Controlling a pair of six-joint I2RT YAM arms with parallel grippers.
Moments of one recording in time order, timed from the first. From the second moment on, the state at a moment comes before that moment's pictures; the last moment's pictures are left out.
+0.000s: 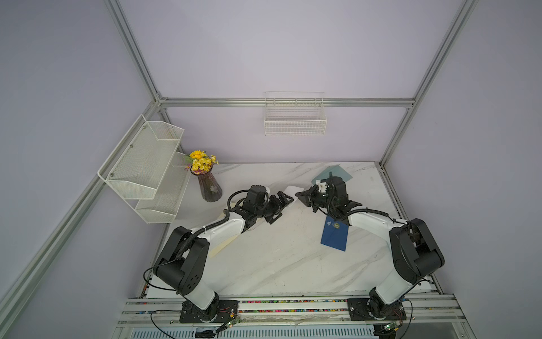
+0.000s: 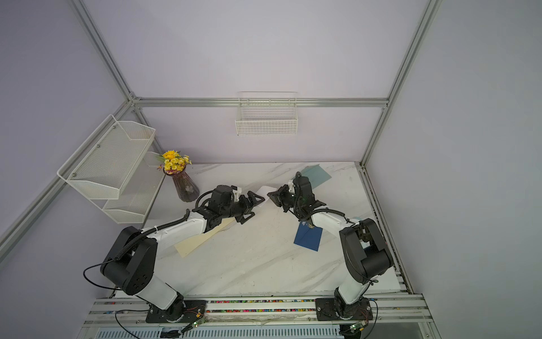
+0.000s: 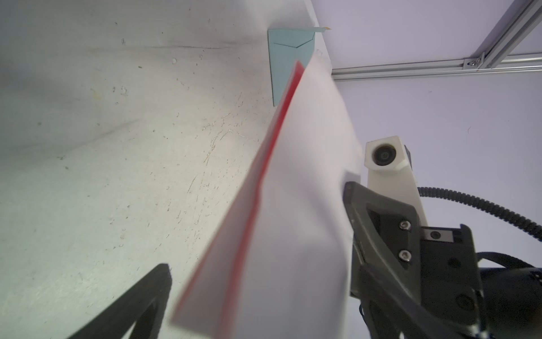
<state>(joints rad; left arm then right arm) -0.50 1.60 0.98 0.05 0.42 -1.21 0.39 1.66 1.00 0.25 -0.52 1.39</state>
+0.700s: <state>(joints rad) -0.45 1.61 0.85 0.35 0.41 -1.35 0.42 1.60 0.84 0.38 -0.50 1.46</state>
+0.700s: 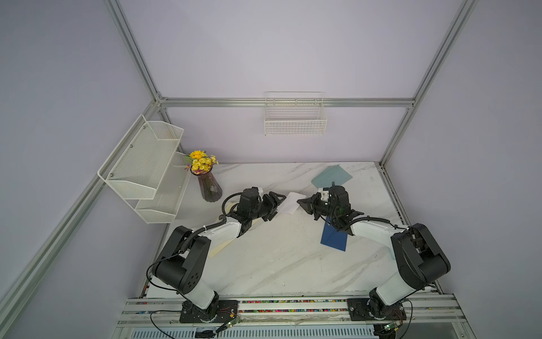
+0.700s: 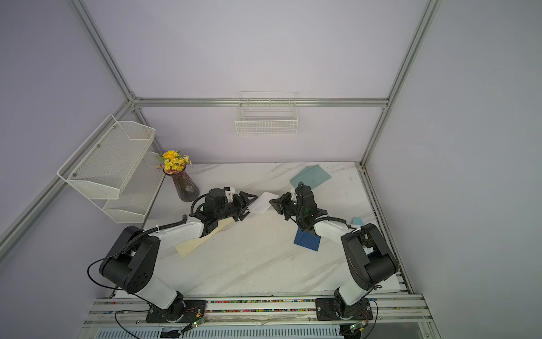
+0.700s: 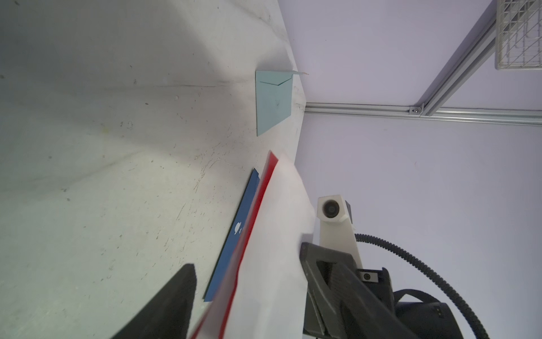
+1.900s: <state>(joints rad) -0.43 1.67 0.84 0.53 0.48 -1.39 0.50 1.60 0.83 0.45 -0.48 1.57</state>
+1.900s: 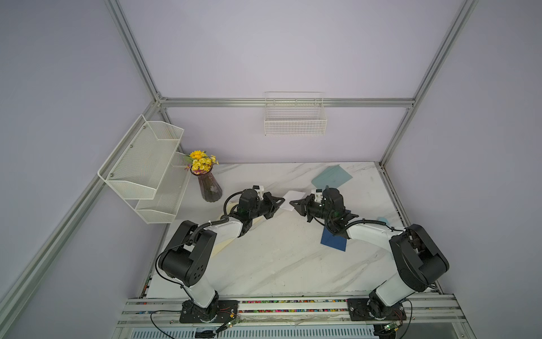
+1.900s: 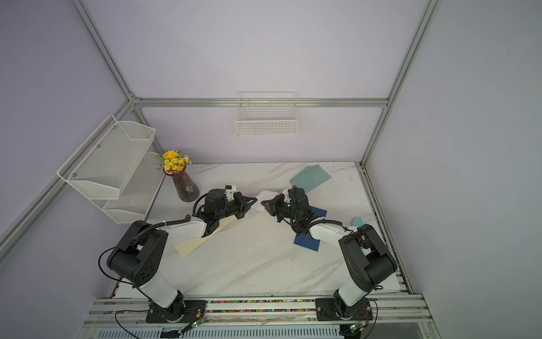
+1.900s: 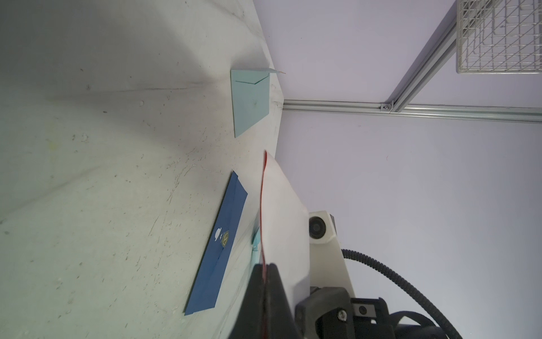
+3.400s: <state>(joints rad) -0.36 1.64 1.08 -0.06 0.97 -0.72 0.35 1.64 0.99 0.19 -0.89 1.22</state>
